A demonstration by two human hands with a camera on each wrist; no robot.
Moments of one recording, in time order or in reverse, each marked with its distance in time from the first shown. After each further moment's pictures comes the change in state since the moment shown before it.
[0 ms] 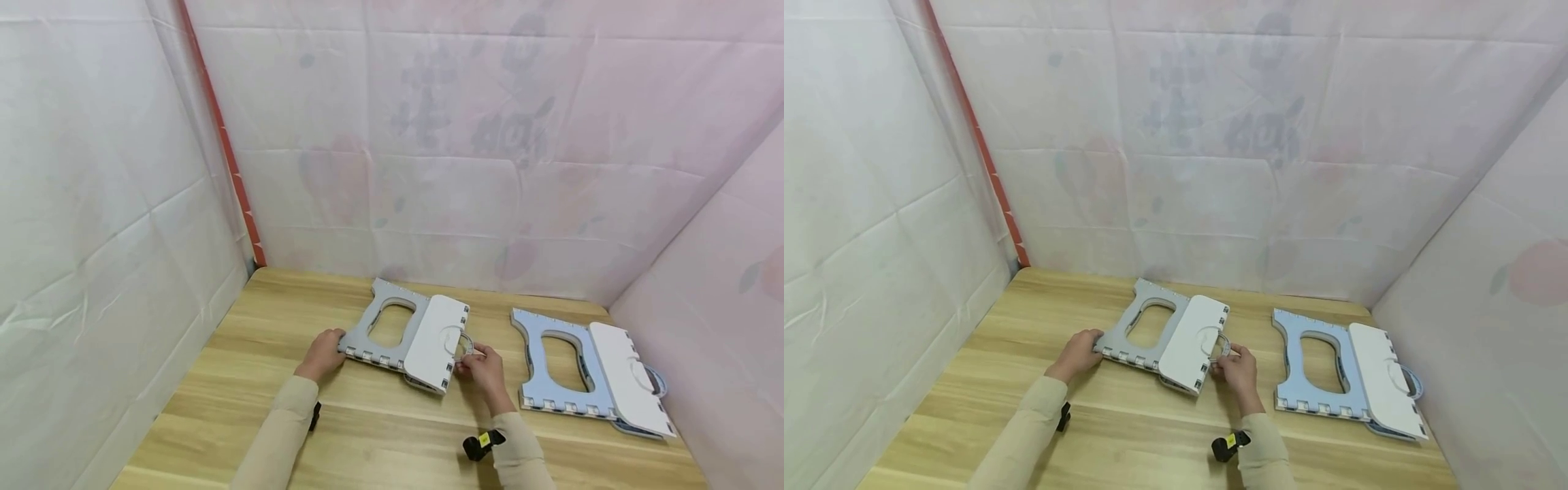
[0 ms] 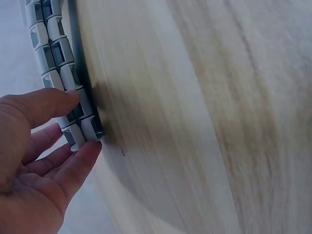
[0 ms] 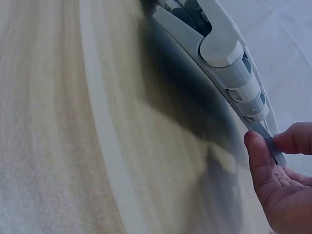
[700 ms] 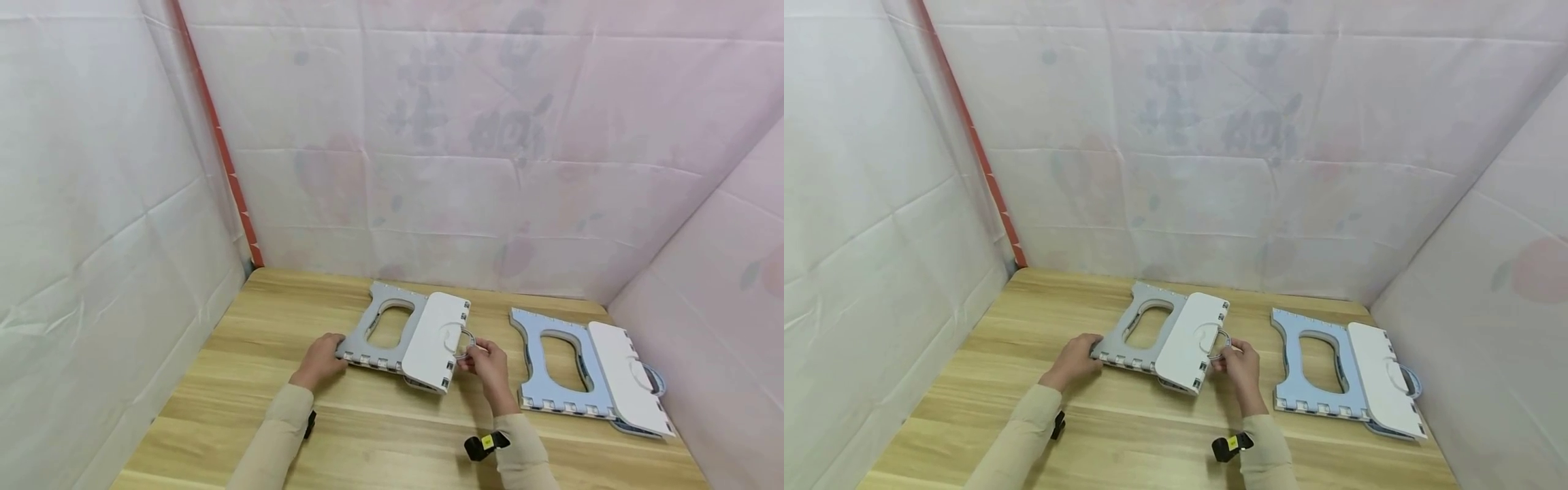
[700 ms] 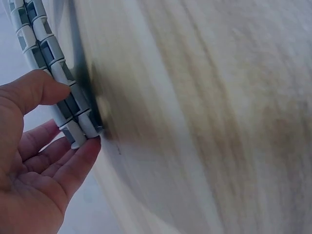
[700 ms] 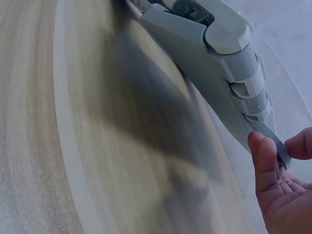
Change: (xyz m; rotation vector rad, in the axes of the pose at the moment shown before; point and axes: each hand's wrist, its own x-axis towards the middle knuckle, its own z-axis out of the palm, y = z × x) left_hand -0.009 -0.001 -0.003 -0.067 -0.019 0.021; right_hand -0.006 -0.025 0.000 0.043 0.047 0.010
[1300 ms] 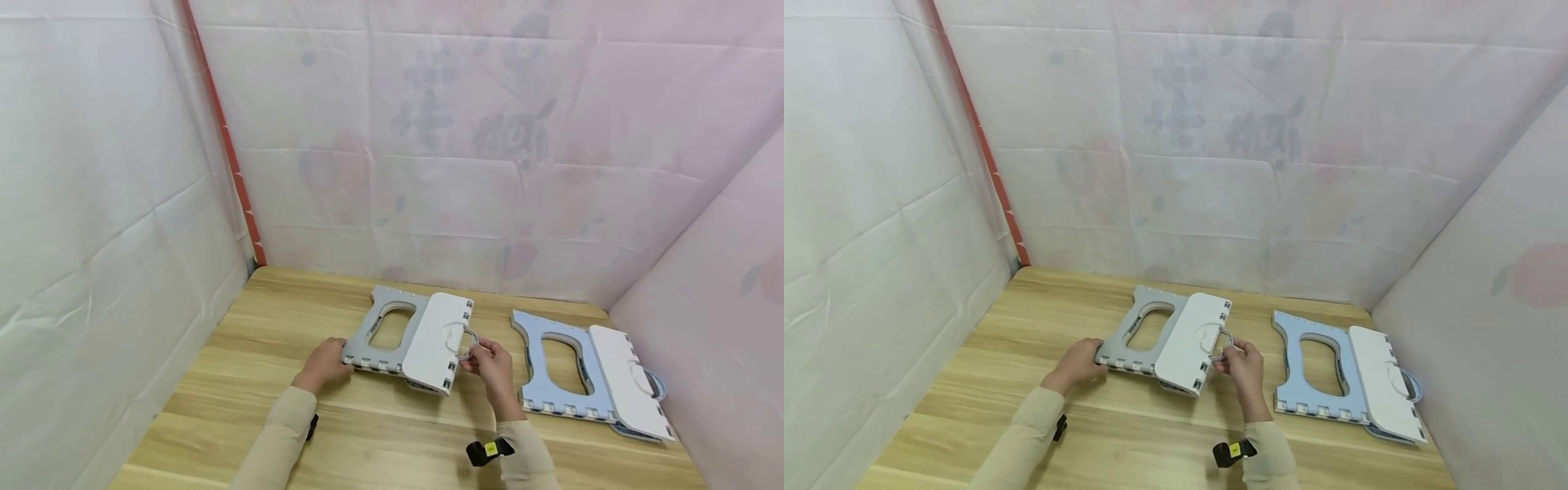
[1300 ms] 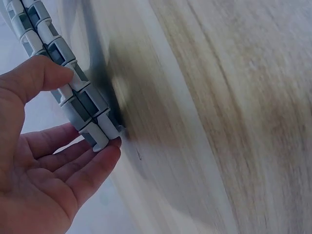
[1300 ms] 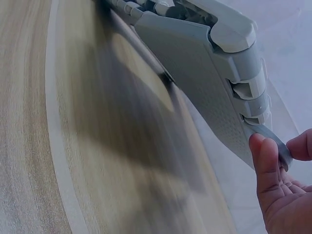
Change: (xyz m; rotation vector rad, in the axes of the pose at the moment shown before) left_hand -0.006 0.011 -0.002 0.087 -0.066 0.030; right_hand -0.012 -0.014 -0.003 0.058 -0.008 -0.012
